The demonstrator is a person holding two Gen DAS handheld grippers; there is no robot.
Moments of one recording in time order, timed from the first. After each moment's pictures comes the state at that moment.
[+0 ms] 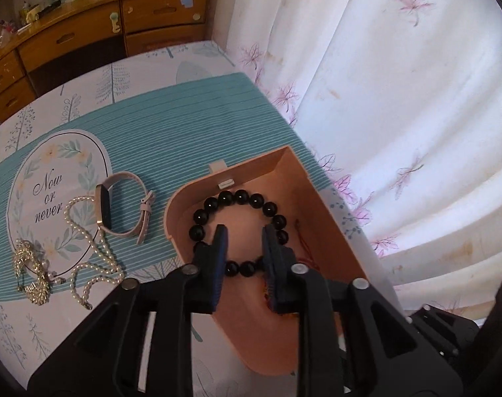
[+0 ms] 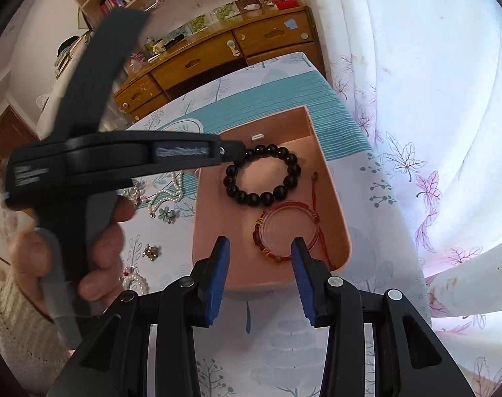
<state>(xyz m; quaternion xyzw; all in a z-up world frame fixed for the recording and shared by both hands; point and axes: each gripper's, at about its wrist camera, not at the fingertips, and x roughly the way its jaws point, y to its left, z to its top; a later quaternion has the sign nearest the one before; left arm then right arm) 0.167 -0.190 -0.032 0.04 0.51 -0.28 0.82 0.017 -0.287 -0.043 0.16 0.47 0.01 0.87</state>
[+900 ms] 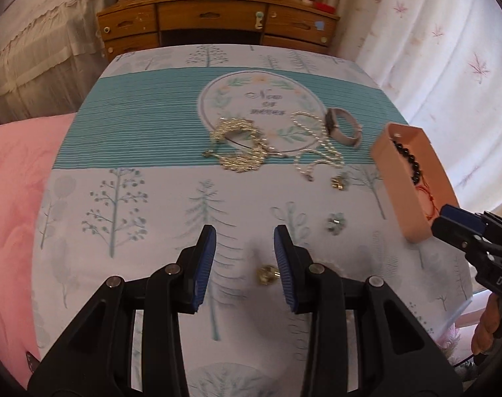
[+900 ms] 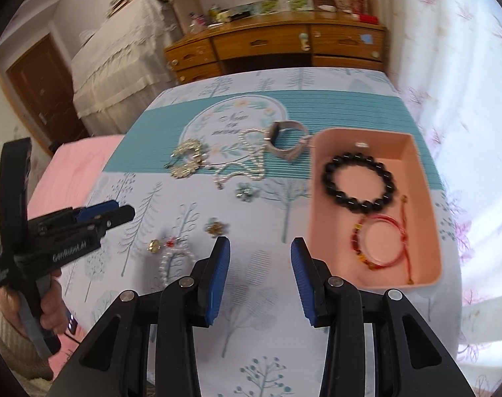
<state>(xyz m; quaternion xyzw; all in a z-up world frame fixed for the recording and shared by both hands) 0.077 0.080 -0.046 -0.02 0.49 -0.08 0.87 0.028 -0.152 -0.022 0.03 0.48 0.11 0.87</state>
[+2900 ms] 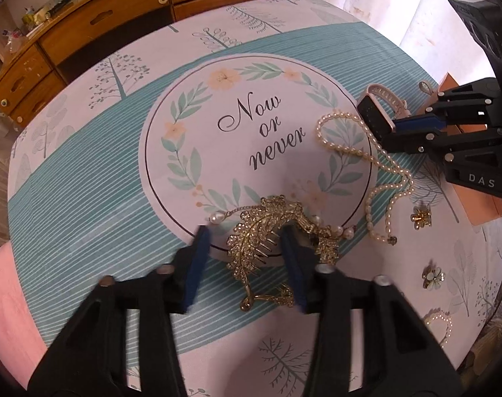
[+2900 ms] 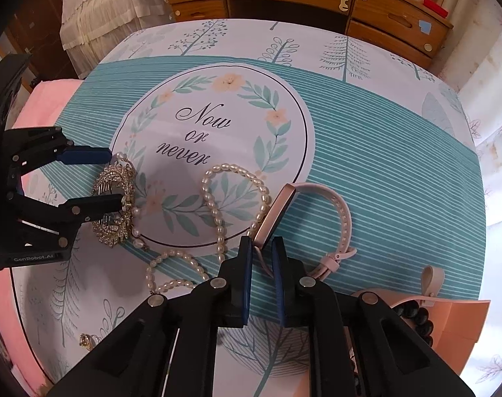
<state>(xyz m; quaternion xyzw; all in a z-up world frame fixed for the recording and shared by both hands) 0.266 0.053 -0.107 0.16 0.54 -0.25 0.79 0.261 -0.109 -0.108 -0.07 0.58 0.11 0.80</state>
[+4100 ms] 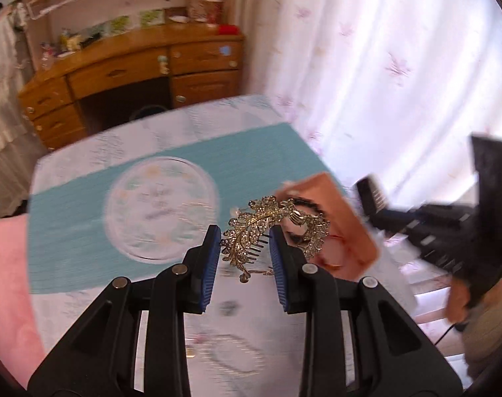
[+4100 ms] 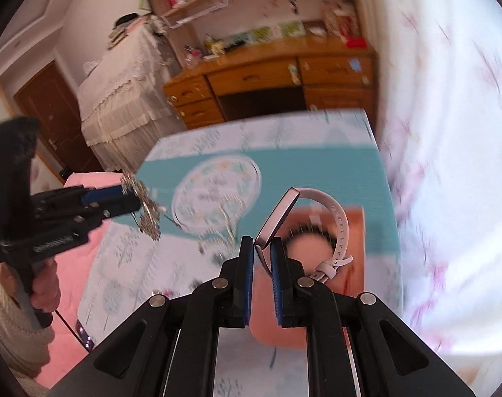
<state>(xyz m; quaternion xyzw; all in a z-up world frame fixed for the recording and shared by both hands) 0.126 -0.067 0.072 0.05 0.45 -0.24 0.86 0.066 -0.271 0.046 0.11 0.46 0.10 0.88</state>
